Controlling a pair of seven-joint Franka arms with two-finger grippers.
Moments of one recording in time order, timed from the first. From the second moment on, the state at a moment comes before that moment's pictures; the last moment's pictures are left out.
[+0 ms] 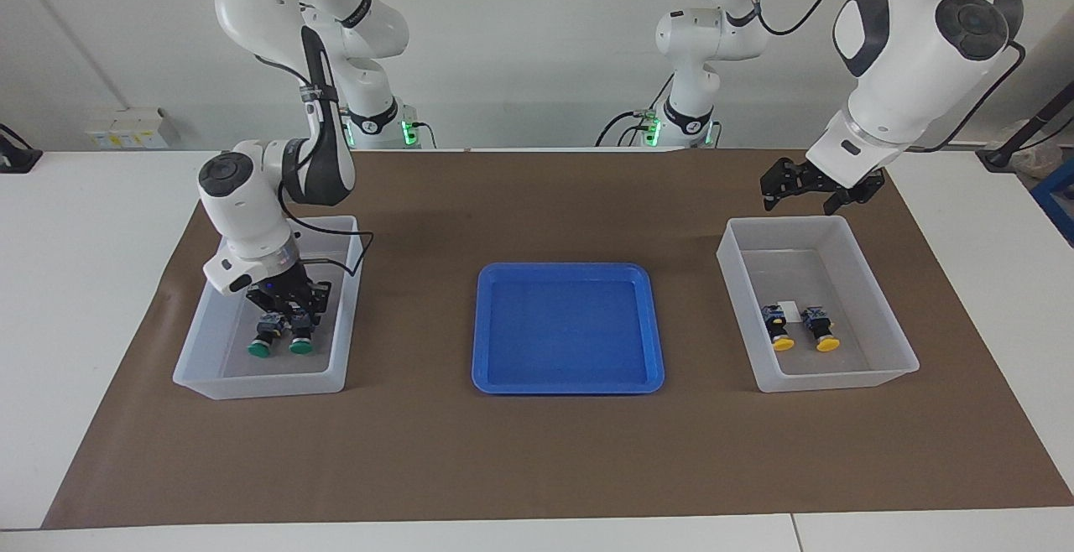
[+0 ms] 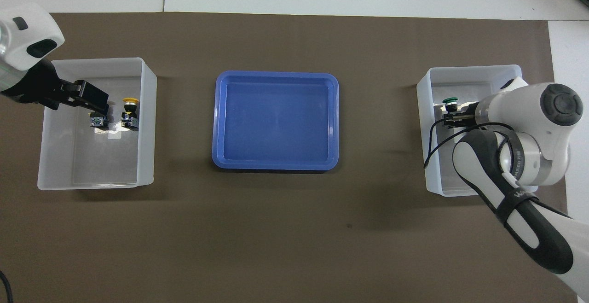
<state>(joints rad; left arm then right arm) -0.10 0.12 -0.01 -1.54 -0.02 1.52 0.05 -0.05 0.24 -0.01 -2.10 -0.02 2.46 -0.02</state>
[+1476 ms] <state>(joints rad) -0.05 0.04 -0.01 -1.61 -0.01 1.63 0.01 -0.06 -0.06 0.00 -1.90 -0.02 1.96 -0.01</state>
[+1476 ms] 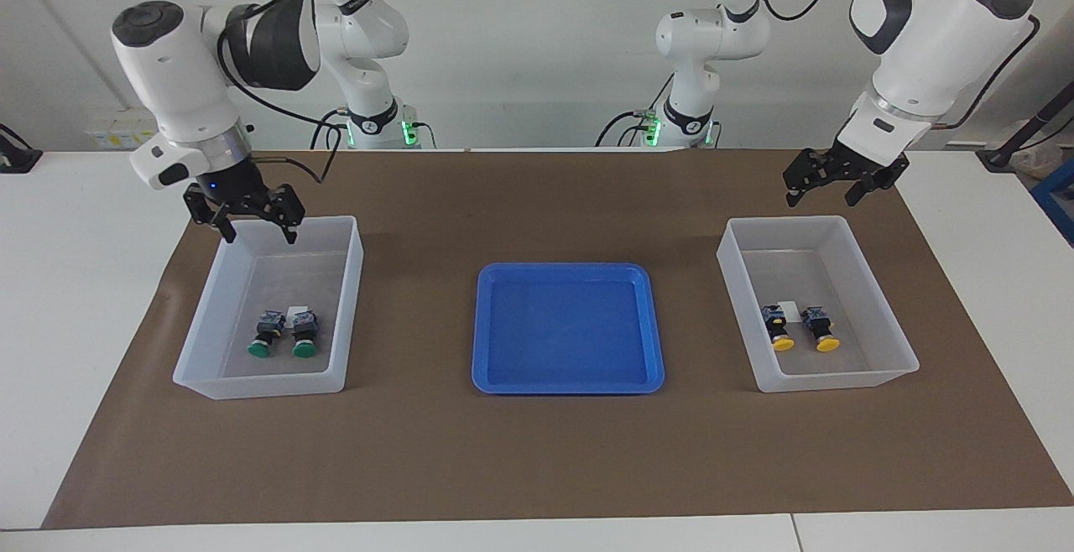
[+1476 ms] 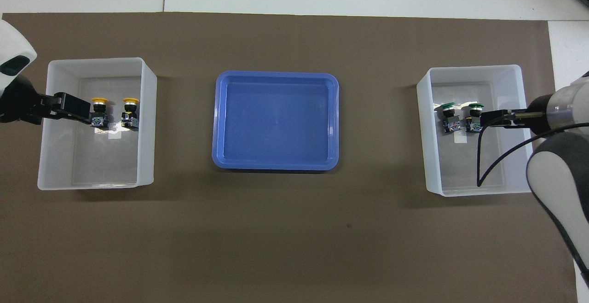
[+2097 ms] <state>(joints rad) -0.06 0.04 -0.01 -1.61 0.02 1.65 0.01 -0.06 0.02 0.00 -1.56 -0.01 1.63 -0.01</state>
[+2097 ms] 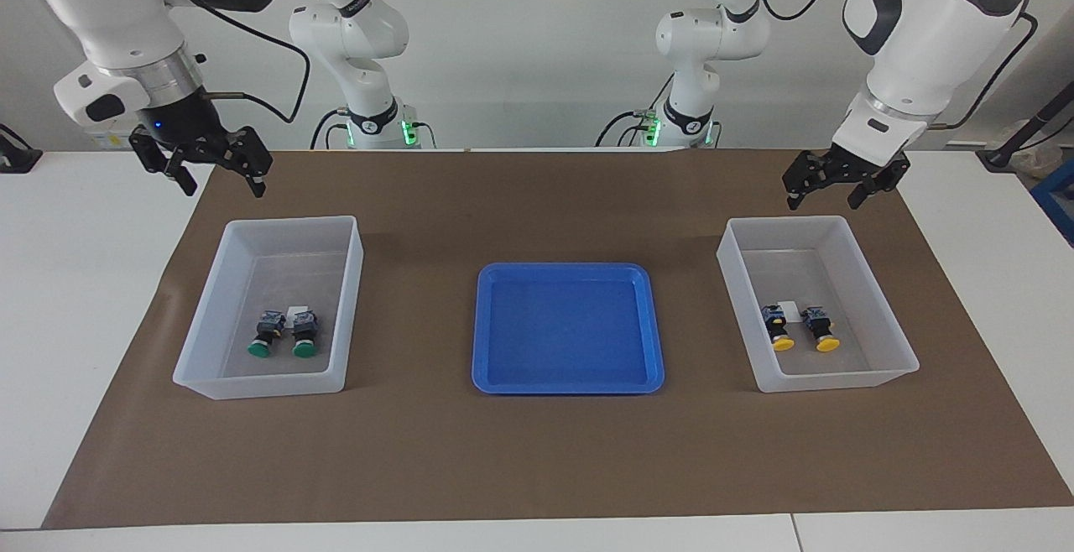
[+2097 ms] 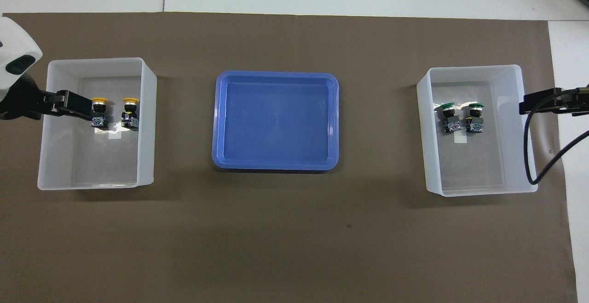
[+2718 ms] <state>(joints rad) -0.06 0.04 -0.01 -1.61 0.02 1.66 -0.03 -0.06 0.04 0.00 -1.59 -0.01 1.61 -0.01</state>
